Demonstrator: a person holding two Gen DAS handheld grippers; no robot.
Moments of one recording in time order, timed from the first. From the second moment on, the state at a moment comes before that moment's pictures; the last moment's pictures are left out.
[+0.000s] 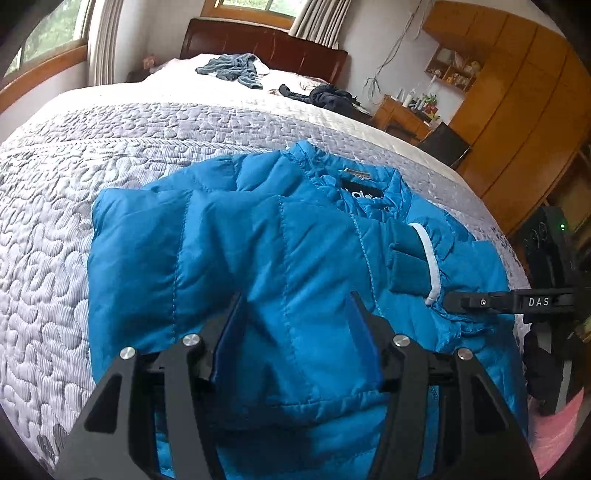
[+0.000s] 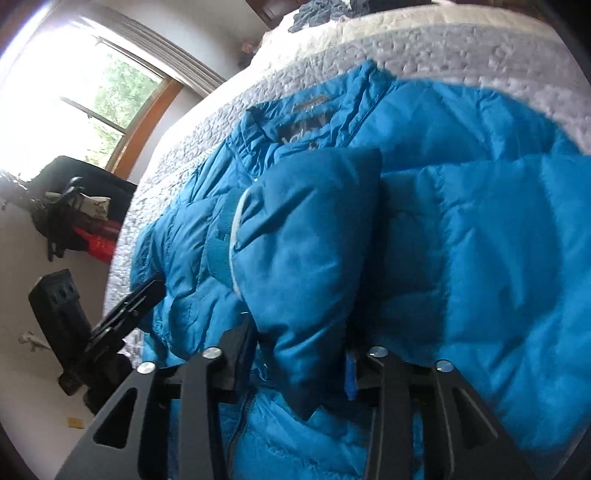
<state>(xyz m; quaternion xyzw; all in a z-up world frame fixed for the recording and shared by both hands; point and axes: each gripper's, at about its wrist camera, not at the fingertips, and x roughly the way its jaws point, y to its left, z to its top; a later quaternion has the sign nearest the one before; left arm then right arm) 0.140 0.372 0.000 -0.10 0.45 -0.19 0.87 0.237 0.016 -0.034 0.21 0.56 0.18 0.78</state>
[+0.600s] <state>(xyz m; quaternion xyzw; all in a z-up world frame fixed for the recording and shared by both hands) 0.133 0.394 0.002 -0.10 0.44 -0.16 0.88 0.238 0.124 -0.011 -0.12 0.52 0.06 0.85</state>
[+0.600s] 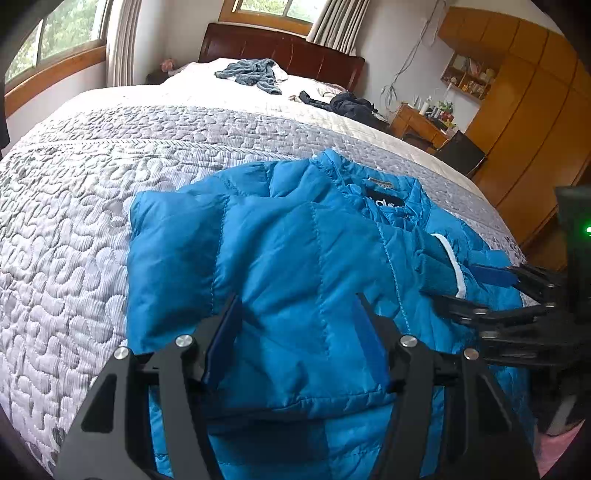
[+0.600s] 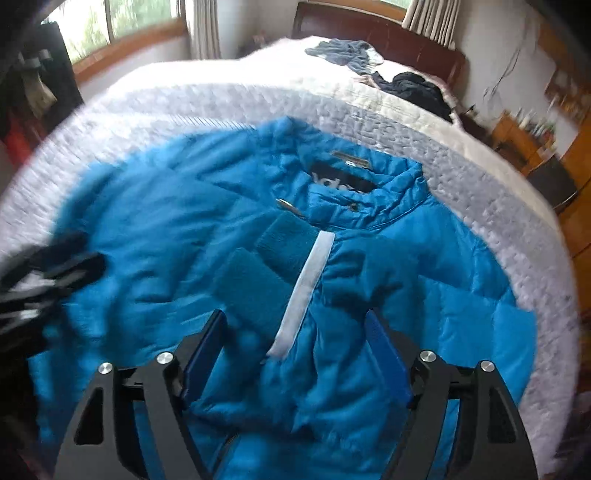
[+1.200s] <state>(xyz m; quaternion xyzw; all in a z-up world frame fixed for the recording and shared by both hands) 0.135 0.383 -0.006 -0.07 0.44 -0.15 0.88 0.202 -0.022 0.032 0.12 0.49 0.07 0.86</state>
